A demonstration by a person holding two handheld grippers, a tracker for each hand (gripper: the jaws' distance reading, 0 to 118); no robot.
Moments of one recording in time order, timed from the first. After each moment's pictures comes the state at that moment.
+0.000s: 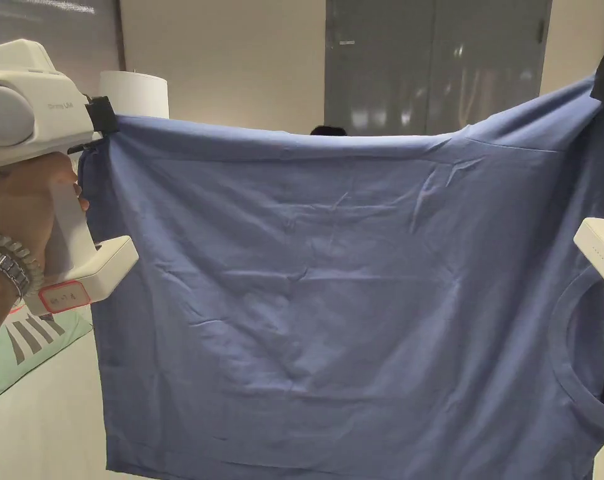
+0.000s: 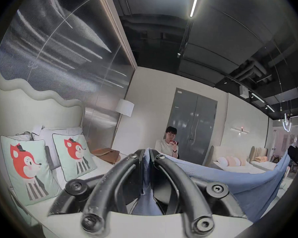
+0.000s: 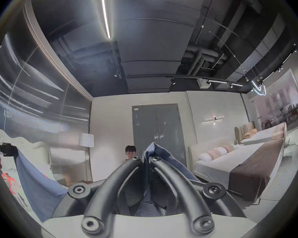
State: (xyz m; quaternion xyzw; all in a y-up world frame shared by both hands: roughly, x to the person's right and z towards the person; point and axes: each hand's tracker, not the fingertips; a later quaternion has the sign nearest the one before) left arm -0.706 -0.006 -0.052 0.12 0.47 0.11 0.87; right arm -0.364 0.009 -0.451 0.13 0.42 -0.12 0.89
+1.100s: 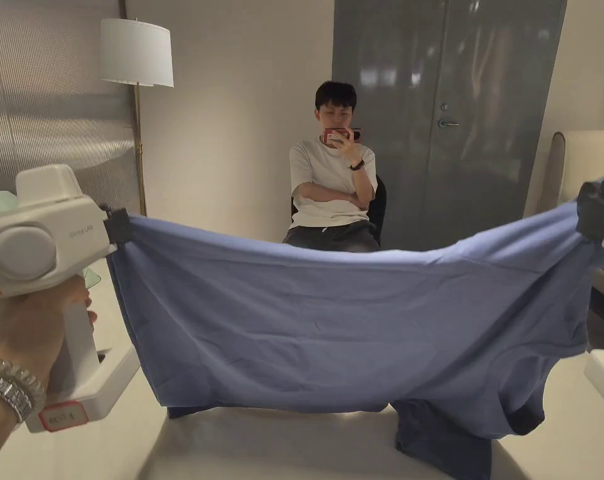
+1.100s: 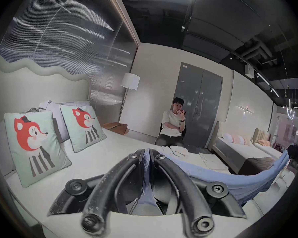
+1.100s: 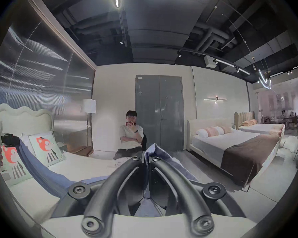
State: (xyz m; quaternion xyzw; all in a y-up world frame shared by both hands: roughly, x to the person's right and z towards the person) left arm -0.665 -0.160 -0.022 0.01 0.48 0.15 0.86; right arm -0.325 -0.136 -0.419 0.02 0.43 -0.02 0.90
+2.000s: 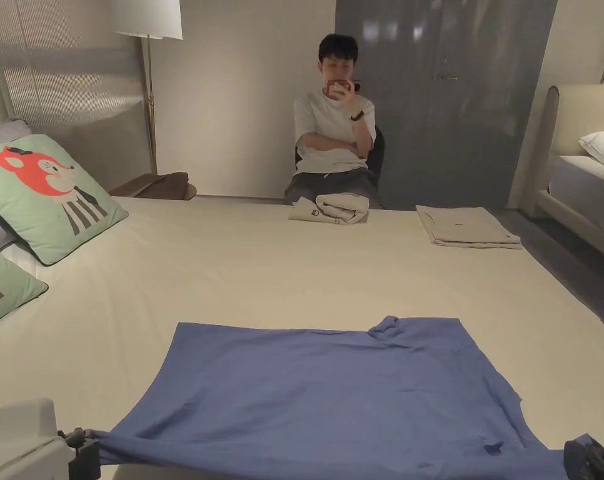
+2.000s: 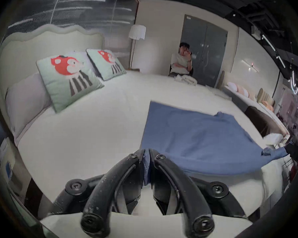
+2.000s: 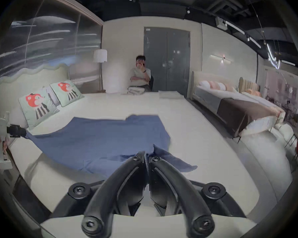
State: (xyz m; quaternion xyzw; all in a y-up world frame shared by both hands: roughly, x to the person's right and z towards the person) left arm -0.429 -0.372 0.181 -0.23 0.47 0.22 0.82; right arm -0.084 -0.354 -0.219 -0.20 0.46 0.10 0.86
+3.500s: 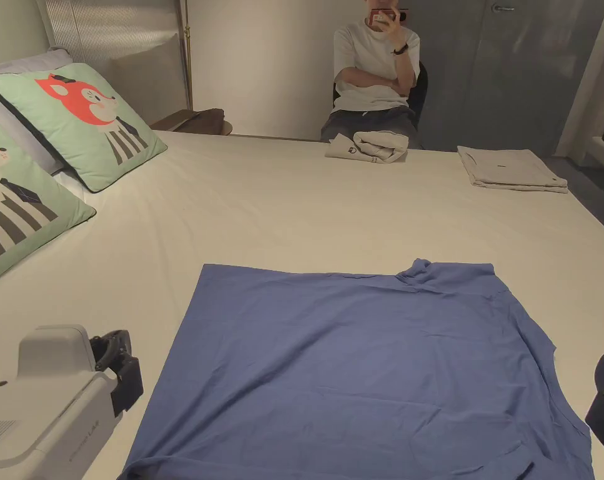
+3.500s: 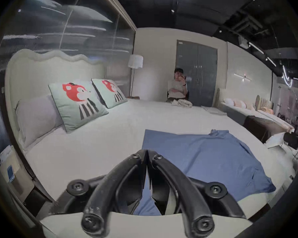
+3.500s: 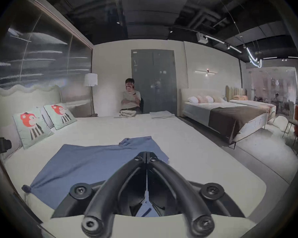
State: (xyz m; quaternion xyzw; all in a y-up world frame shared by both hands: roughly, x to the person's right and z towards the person) left arm -0.358 -0.359 0.204 -0.12 0.49 0.12 0.85; right arm -0.086 -0.366 -0.186 -0.09 0.42 0.01 0.90
